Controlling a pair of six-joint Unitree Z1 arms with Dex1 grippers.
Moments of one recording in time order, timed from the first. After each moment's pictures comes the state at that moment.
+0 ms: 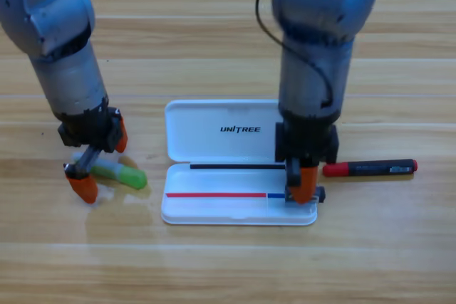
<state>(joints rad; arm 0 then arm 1) -0.52 2.08 -1.36 0.81 0.00 1.24 0.89 2.34 -2.08 1.38 0.09 -0.65</state>
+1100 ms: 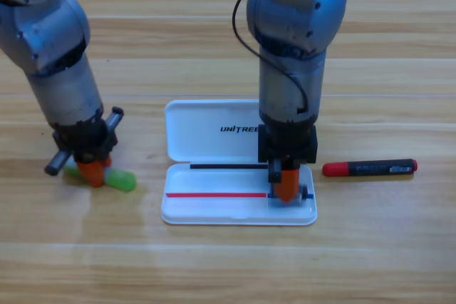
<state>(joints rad) -0.52 2.04 -1.27 0.73 0.06 1.31 0.91 2.43 -2.18 1.38 0.05 -0.65</state>
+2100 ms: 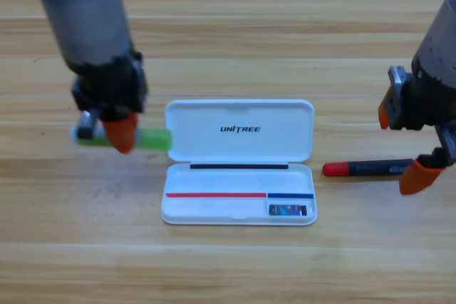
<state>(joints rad) -0.74 1.99 -1.69 1.21 0.06 0.83 0.77 1.86 -1.49 1.03 -0.01 -0.85</state>
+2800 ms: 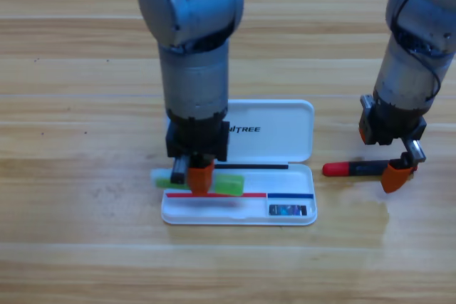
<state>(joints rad) -0.87 2.24 -1.87 1.21 0.01 0.74 0.66 2.14 -1.55 0.92 -0.04 -1.06</state>
